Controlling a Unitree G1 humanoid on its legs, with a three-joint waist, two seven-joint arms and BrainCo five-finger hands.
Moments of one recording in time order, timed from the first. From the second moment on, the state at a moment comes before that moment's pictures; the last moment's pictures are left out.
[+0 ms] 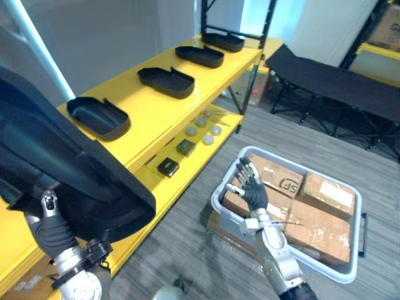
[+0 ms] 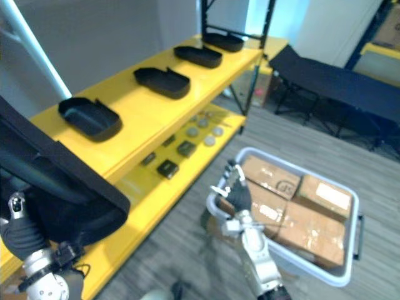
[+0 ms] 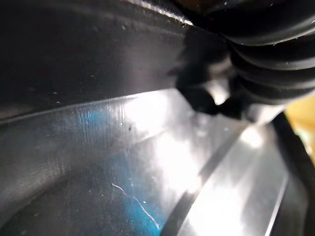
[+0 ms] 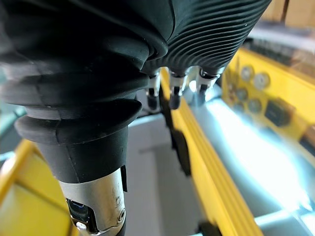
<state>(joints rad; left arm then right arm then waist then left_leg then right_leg) 0.50 -0.02 0.23 -0.53 -0.16 -0.36 0.32 -0.03 -0.13 0.32 0.09 0.37 -0.26 -0.14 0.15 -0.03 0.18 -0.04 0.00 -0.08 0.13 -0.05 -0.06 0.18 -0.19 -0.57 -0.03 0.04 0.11</state>
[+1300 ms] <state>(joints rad) 0.34 0.10 0.07 -0.39 -0.22 -0.40 0.17 0.02 -0.13 0.24 0.02 0.32 -0.38 -0.03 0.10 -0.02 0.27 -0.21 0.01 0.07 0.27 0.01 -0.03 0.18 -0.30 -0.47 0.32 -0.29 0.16</state>
